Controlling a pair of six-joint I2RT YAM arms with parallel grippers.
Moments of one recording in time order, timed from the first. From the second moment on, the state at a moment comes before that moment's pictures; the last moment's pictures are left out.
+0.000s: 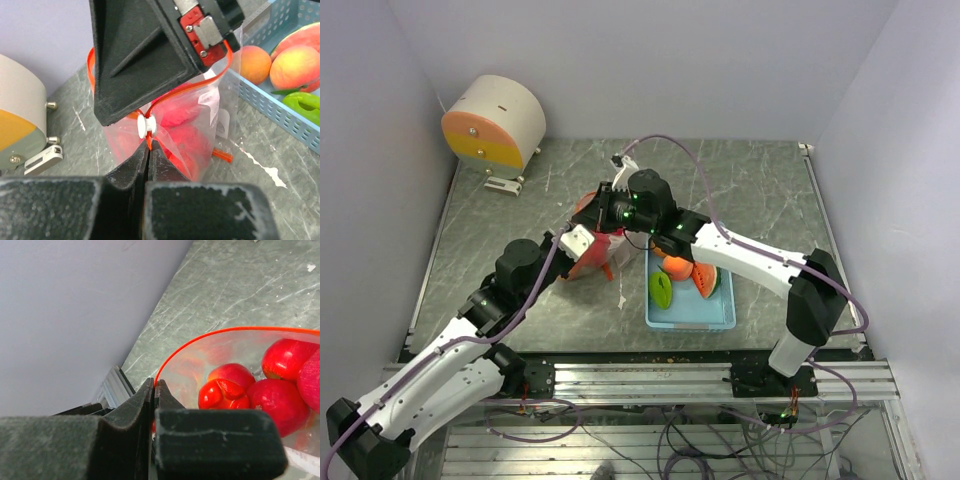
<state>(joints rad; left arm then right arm) -0.66 0.69 0.60 -0.09 -0.10 0.37 0.91 1.70 1.39 0.07 -0.17 0.74</state>
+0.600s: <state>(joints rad) -0.66 0.58 0.60 -0.23 -0.06 0.40 0.86 1.47 1.16 0.19 -0.30 0.43</state>
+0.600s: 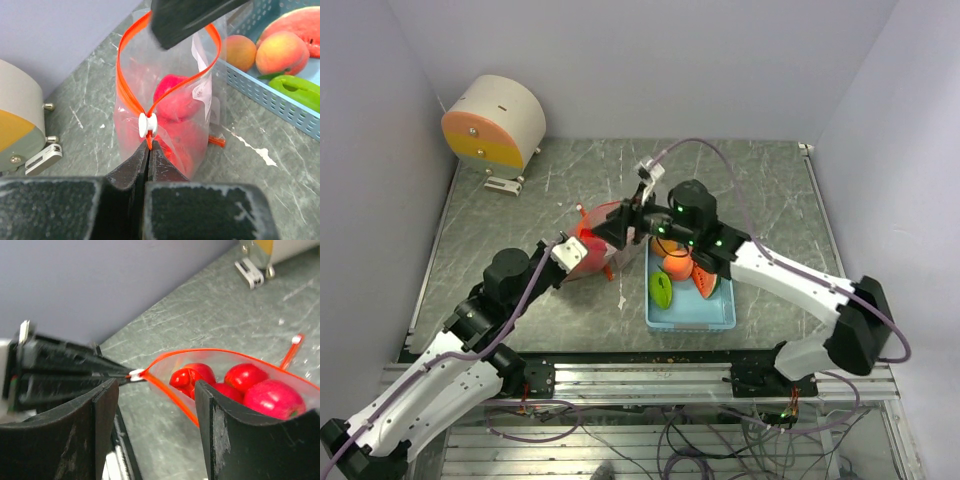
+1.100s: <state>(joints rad) -0.66 0.57 0.70 -0.41 0.12 0.39 0.86 1.31 1.03 0.20 -0.71 -0.32</state>
